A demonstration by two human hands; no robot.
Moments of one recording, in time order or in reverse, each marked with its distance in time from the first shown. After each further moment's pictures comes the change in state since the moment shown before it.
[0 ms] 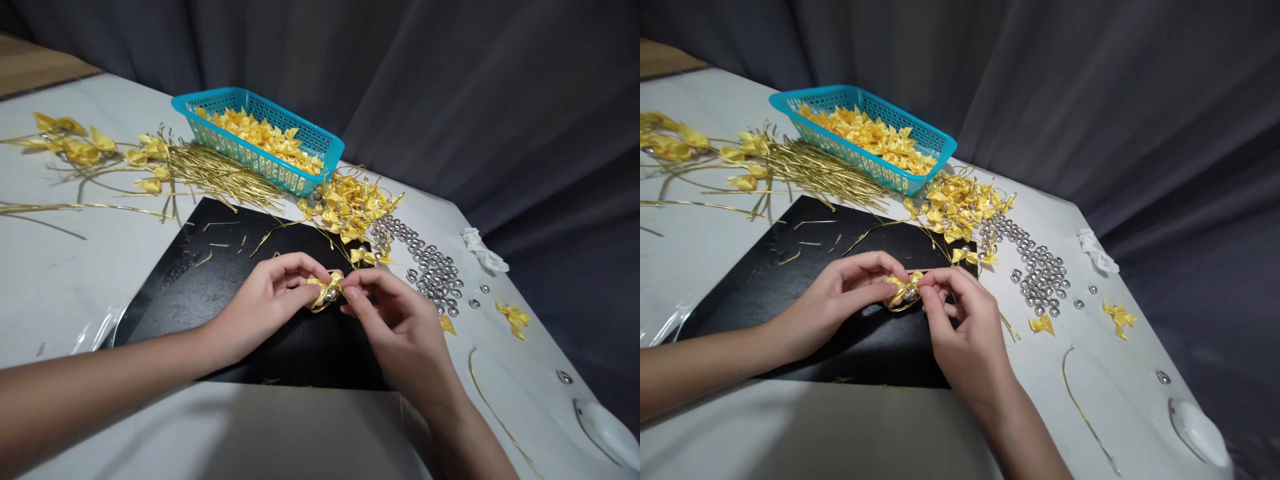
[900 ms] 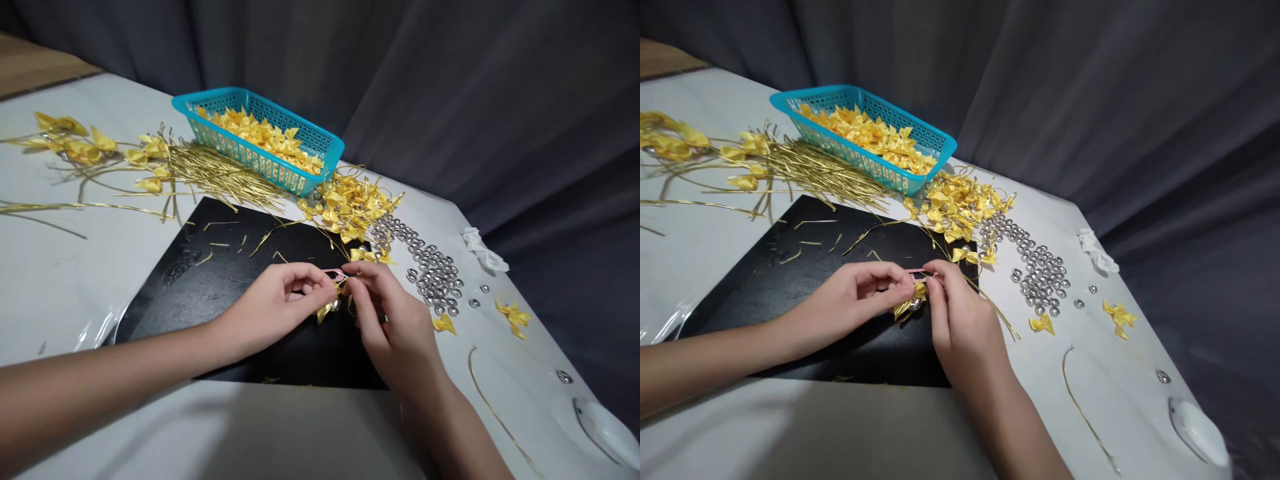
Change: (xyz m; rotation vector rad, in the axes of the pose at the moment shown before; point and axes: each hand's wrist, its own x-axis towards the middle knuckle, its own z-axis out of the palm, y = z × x) left_hand 0.004 -0.002 0.003 0.125 -0.083 -0.058; right_hand -0.002 0.009 -0.004 -0.439 -0.015 -0.209
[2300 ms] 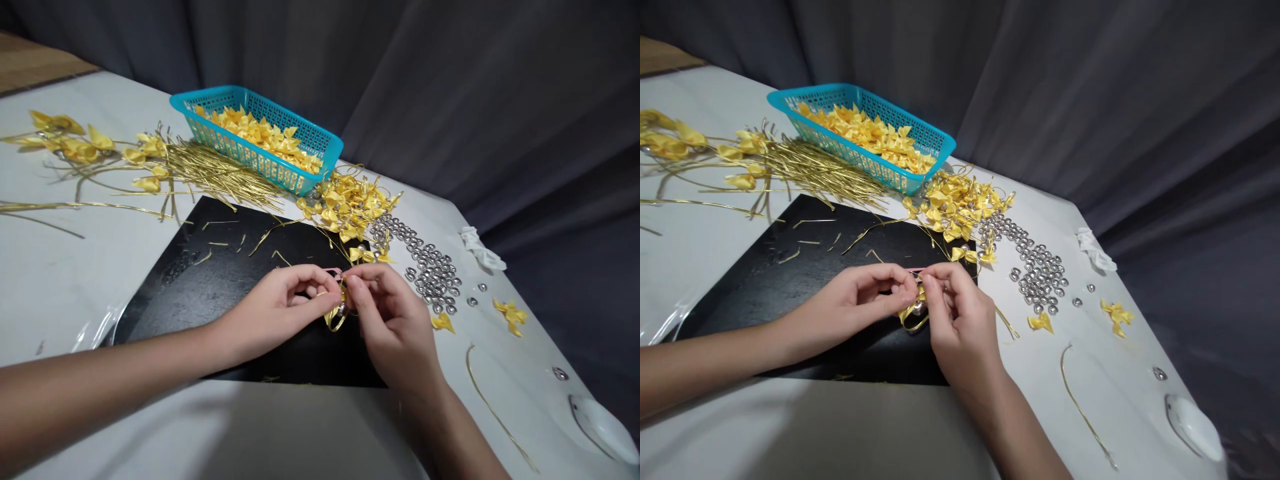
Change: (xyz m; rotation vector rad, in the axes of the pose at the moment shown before) left_hand -0.002 0.000 0.002 -0.036 -0.060 0.022; right_hand 0.000 -0.006 0.005 0.342 0.053 0.102
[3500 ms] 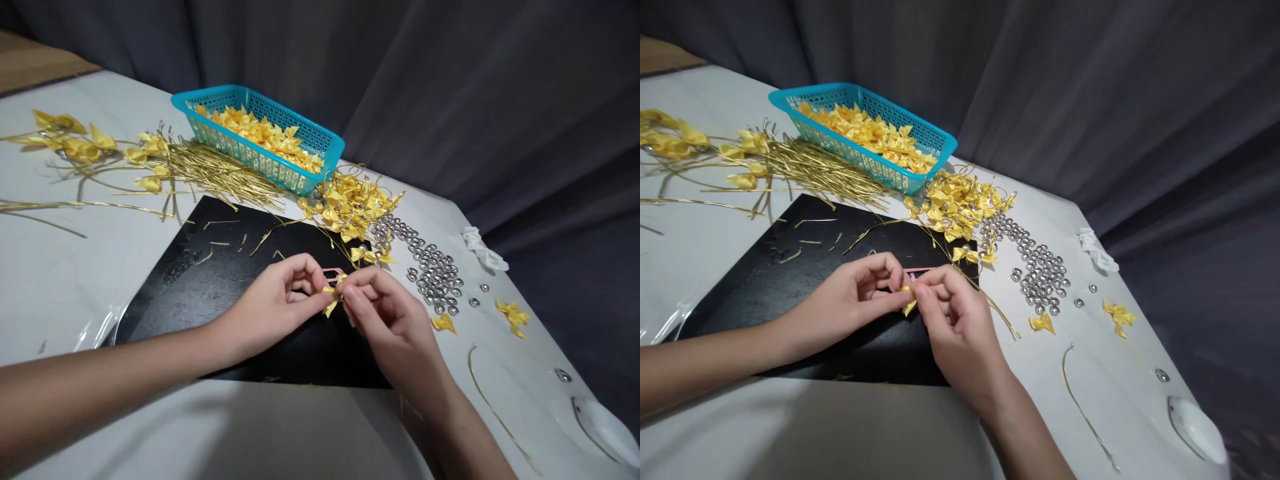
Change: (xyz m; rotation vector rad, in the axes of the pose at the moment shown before) left_hand 0.000 -0.010 -0.003 -0.068 0.041 0.017; right_hand 0.003 -0.004 -0.003 0.105 -0.138 0.056
